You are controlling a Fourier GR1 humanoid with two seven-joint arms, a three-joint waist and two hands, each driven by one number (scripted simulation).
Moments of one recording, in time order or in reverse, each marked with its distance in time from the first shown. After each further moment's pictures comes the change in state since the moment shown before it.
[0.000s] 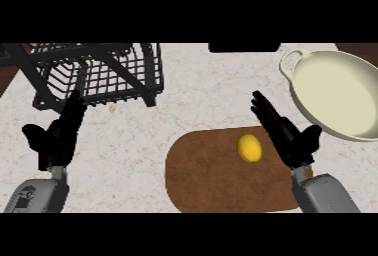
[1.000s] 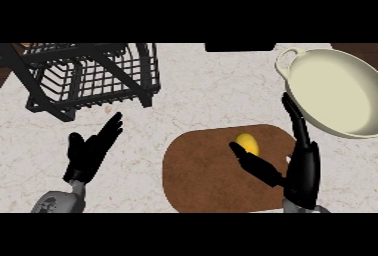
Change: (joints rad) left arm 0.068 -0.019 -0.164 -0.009 0.001 -0.206 0.125; right arm 0.163 0.081 0.114 -0.342 0.760 -0.710 0.091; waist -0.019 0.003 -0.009
